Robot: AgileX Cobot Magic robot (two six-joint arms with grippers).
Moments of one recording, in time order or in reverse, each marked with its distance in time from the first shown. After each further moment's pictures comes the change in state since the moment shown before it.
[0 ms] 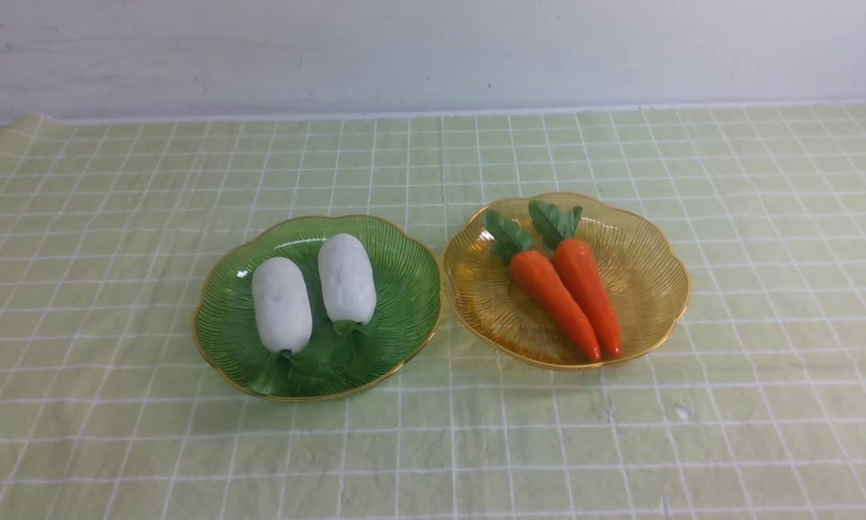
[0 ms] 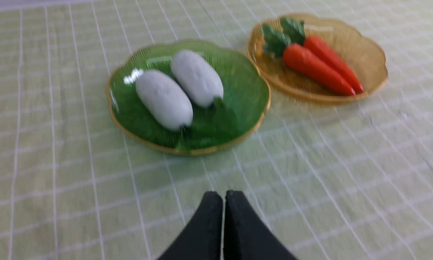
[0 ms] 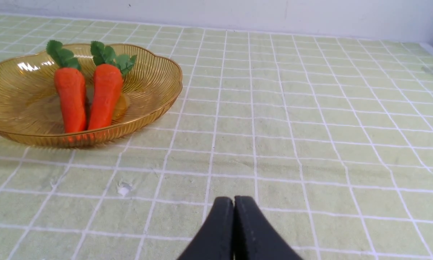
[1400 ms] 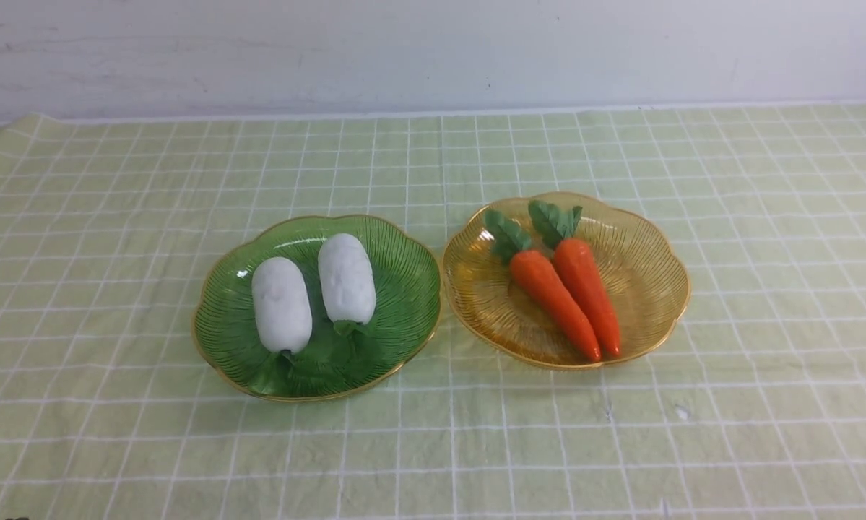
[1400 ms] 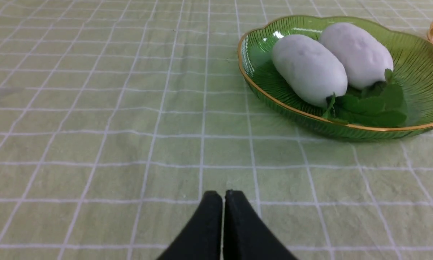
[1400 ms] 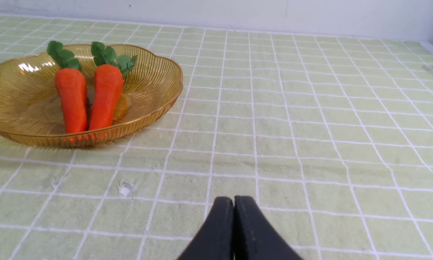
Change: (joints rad) right arm 0.000 0.000 0.000 0.002 0.002 0.001; left arm 0.199 -0.154 0.645 0.132 -0.571 -0.092
